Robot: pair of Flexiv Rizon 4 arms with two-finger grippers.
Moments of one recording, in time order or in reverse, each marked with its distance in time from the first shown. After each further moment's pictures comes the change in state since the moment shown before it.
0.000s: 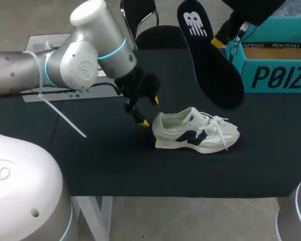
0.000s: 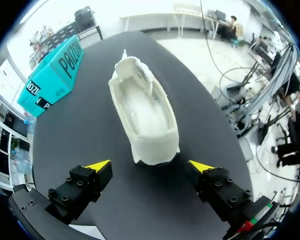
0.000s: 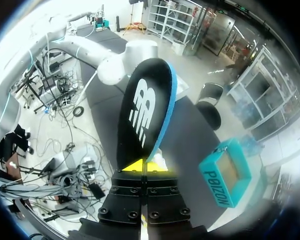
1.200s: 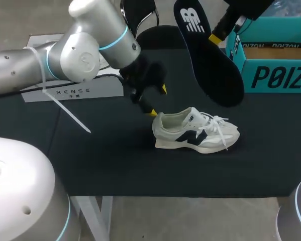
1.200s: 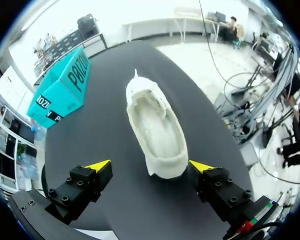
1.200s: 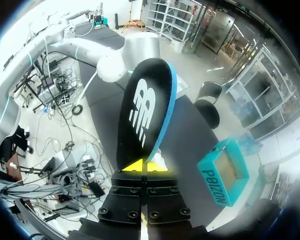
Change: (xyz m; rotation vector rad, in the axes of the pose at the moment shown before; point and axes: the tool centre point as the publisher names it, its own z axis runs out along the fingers) left arm -0.020 -0.036 -0.026 0.051 -0.059 0.026; right arm 0.003 0.009 -0.007 0.028 -0.013 0.002
